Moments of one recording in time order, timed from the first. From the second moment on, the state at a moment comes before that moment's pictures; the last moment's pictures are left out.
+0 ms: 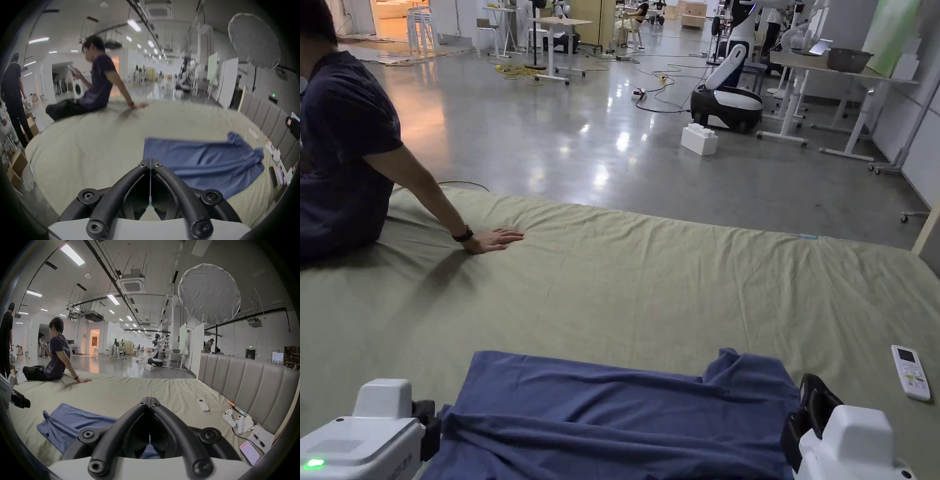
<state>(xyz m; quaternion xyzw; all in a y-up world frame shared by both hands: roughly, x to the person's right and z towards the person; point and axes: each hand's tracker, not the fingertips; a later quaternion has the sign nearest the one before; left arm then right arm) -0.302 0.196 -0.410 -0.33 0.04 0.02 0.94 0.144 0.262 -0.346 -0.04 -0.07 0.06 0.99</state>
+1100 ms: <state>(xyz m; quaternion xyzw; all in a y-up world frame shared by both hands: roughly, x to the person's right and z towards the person) -0.307 0.118 -0.440 -0.50 0.01 0.00 0.86 0.230 0.193 -0.357 -0.26 -0.11 0.01 0.96</state>
